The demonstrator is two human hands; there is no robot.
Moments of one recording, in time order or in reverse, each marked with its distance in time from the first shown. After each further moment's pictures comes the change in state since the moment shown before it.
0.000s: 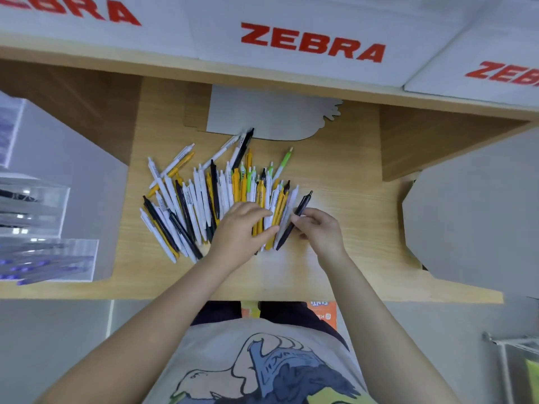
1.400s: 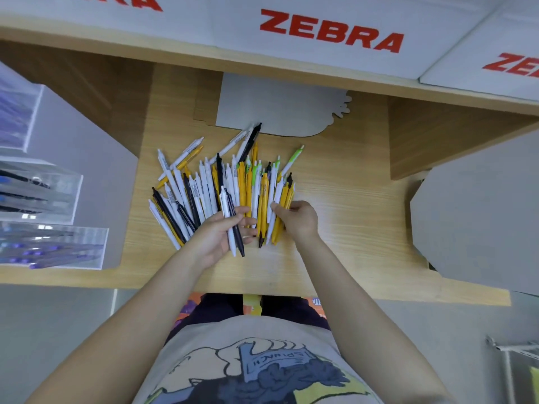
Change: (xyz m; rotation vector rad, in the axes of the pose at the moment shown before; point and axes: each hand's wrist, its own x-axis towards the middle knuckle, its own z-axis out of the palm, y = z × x) left_hand -0.018 -0.033 -0.024 -1.316 -0.150 -0.782; right_hand 0.027 0.008 0.057 -0.371 0.072 0.058
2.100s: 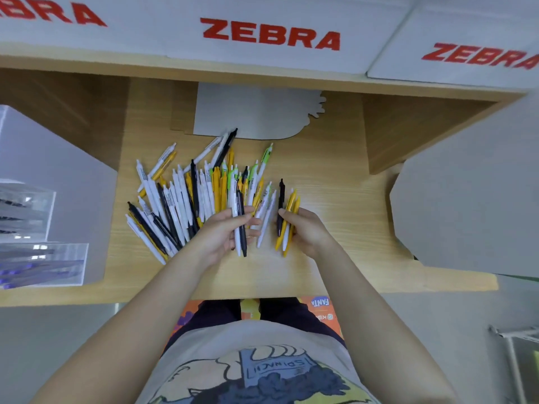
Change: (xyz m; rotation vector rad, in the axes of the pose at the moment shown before) left_hand 0.011 0.001 0.042 0.215 -0.007 0.023; right_hand -0.002 0.028 -0.058 0.519 -0.315 0.085
